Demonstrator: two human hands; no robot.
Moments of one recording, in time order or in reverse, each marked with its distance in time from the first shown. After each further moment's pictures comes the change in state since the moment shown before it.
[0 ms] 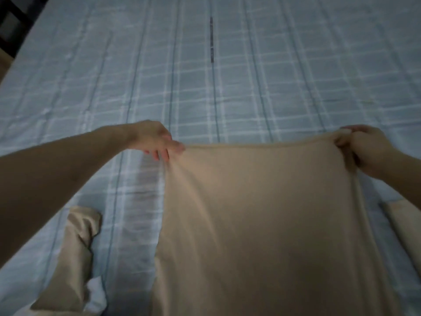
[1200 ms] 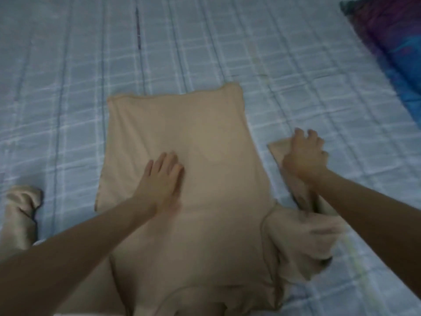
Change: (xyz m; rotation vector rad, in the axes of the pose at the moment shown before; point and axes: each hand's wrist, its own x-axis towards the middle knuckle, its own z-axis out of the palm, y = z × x) left_hand -0.084 0.136 0.227 0.505 0.400 0.314; right_hand -0.114 0.101 -0.112 -0.941 0.198 -0.210
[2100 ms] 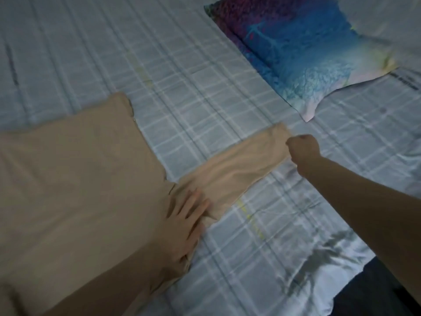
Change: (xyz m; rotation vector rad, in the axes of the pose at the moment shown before) left_hand -0.036 0.265 0.034 -0.178 0.136 0.567; right_hand -0.061 0.269 -0.086 0.990 0.133 0.718
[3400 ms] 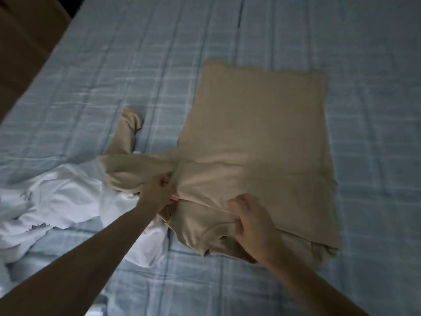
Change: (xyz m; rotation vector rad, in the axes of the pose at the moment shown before) left_hand -0.304 -0.145 -0.051 -1.036 0.598 -1.567; right_hand -0.347 0.120 0.249 -0.736 -0.953 -1.327
